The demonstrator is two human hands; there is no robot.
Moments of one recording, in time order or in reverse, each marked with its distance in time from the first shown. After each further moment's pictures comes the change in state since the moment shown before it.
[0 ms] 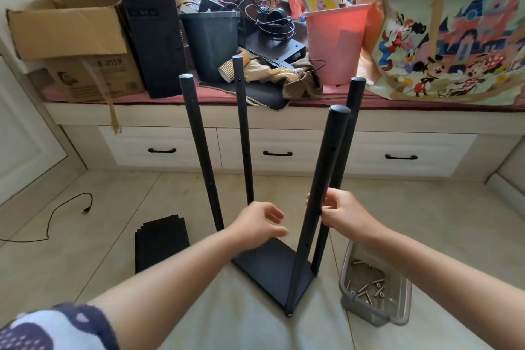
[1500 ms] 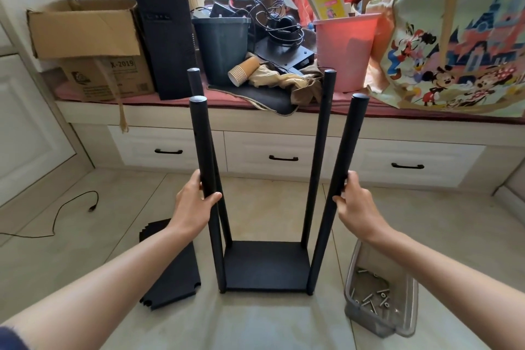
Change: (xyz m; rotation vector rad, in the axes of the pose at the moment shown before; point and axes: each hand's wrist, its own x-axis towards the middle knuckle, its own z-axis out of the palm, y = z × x) left_hand -0.029 -0.051 -0.082 -0.138 0.607 0.100; right_hand 0.016 0.001 -0.007 -0.268 0.225 -0.129
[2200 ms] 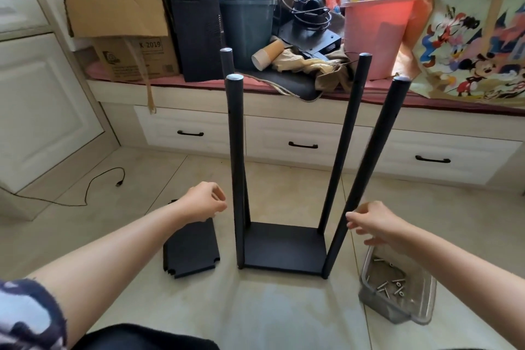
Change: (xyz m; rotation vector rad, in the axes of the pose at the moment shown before) left_hand -0.001 -0.035 -0.036 0.350 -0.420 -0.280; right_hand -0.010 0.023 0.022 -0.040 -0.341 0.457
